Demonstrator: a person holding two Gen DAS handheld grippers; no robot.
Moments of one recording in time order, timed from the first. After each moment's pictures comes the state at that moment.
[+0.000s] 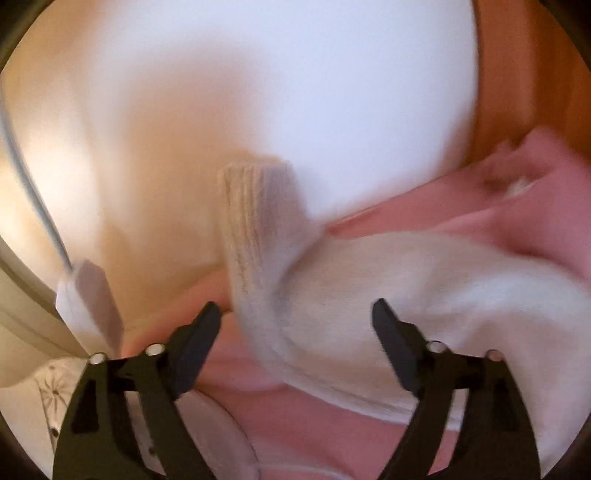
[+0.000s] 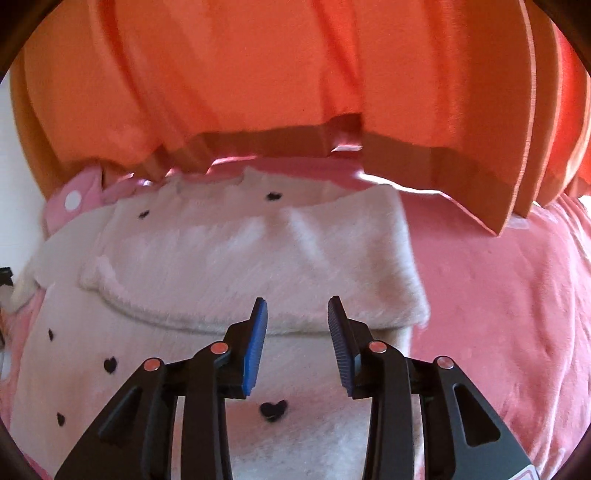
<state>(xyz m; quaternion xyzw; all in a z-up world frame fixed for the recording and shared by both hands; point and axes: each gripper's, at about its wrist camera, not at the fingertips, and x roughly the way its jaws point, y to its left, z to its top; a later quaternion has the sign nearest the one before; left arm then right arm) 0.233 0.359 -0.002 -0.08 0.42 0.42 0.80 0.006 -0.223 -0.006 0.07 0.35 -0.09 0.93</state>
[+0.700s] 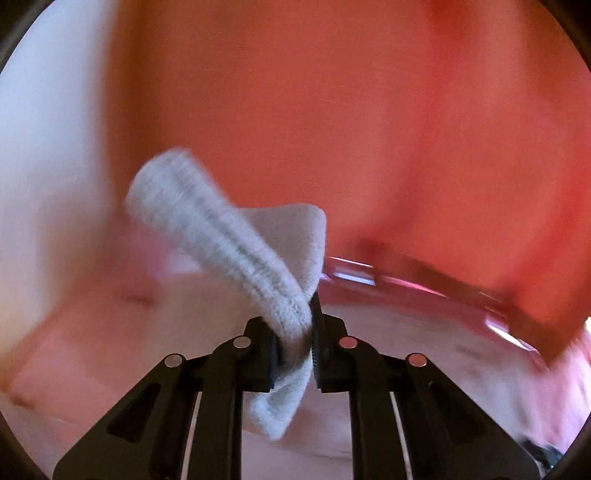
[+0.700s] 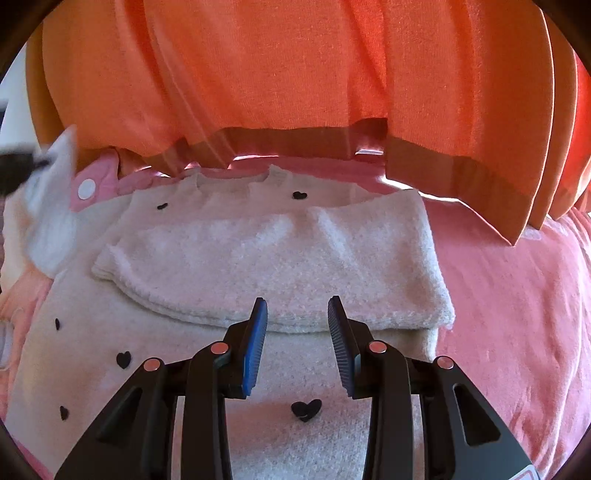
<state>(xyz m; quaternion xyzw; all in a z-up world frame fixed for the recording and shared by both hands) 0.212 0.042 0.118 -0.05 0.29 -0.10 0.95 0.011 -0.206 -0.008 0.06 0.34 -0.07 0.94</state>
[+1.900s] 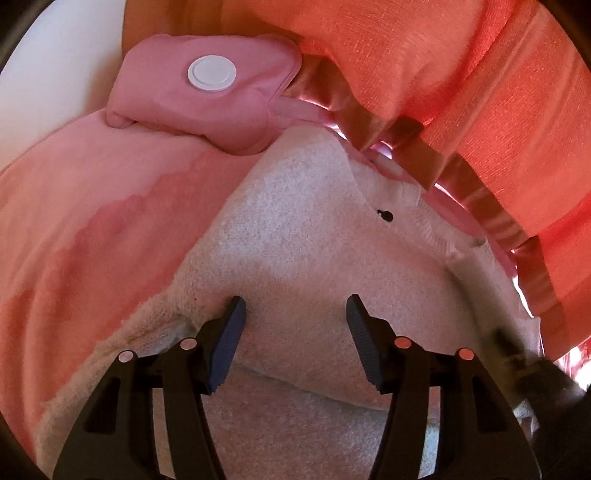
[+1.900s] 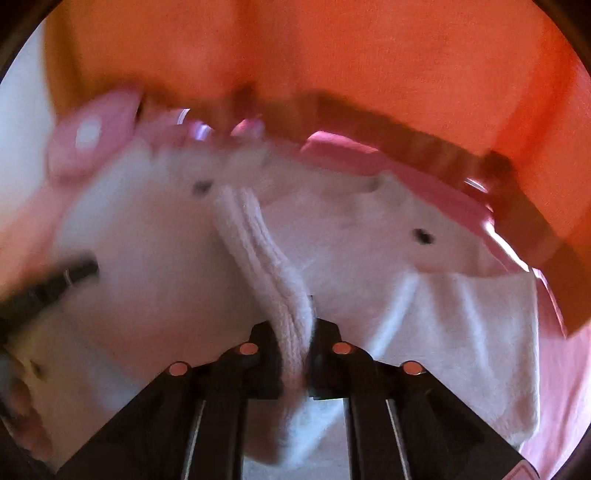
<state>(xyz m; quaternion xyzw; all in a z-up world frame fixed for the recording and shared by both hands) 0.201 0.084 -0.018 -0.15 0.44 -0.03 0.89 0.127 -0.148 0.002 0.06 0.36 -0.03 0.93</state>
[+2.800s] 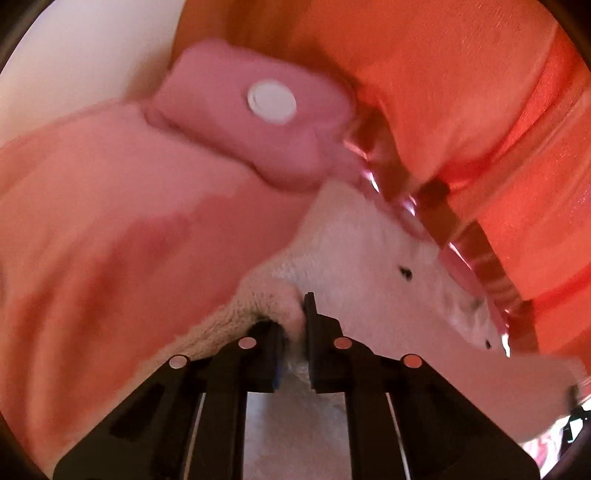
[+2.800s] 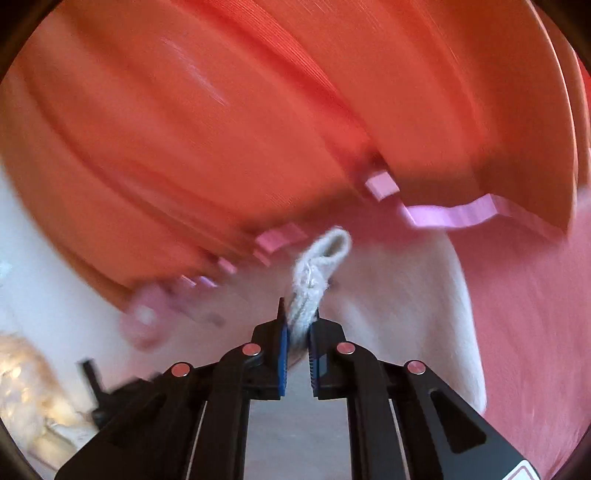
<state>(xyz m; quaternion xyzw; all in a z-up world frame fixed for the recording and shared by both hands) 0.200 0.130 -0.006 -0.22 0.38 0.02 0.90 0.048 -0.284 0.027 0.26 0.22 0.04 0.94</state>
